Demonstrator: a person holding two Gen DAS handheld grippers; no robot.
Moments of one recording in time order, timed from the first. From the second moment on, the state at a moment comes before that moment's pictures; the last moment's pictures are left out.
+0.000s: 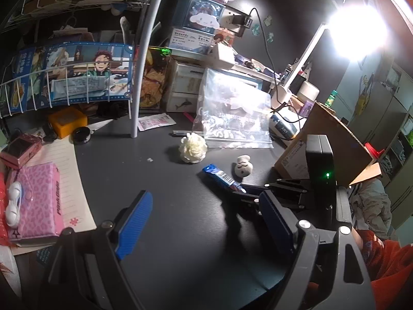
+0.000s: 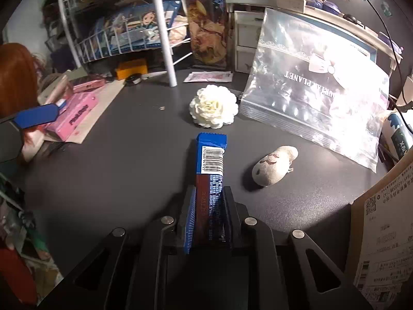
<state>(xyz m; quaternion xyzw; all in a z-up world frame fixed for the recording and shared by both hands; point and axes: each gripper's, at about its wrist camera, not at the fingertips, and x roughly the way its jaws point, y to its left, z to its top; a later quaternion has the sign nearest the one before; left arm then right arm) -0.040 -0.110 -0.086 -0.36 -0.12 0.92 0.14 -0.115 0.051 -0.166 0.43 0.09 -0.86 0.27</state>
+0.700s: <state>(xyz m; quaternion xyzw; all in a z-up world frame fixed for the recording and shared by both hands) -0.041 -0.023 0.016 -0.29 -0.10 0.92 0.26 -0.026 0.118 -0.010 0.26 0.10 -0.87 0.40</state>
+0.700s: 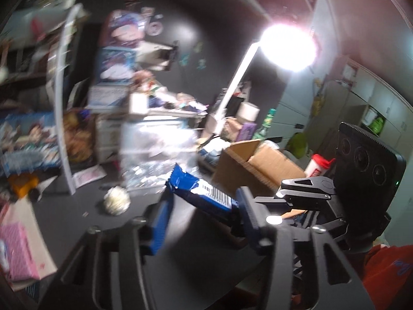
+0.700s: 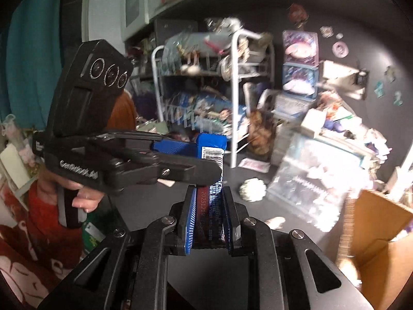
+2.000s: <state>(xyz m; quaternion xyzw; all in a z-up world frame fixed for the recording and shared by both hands) -0.117 0.106 0.030 -0.34 -0.01 0.89 0.29 -0.064 0.275 -0.013 0.34 0.06 -0.90 0.27</state>
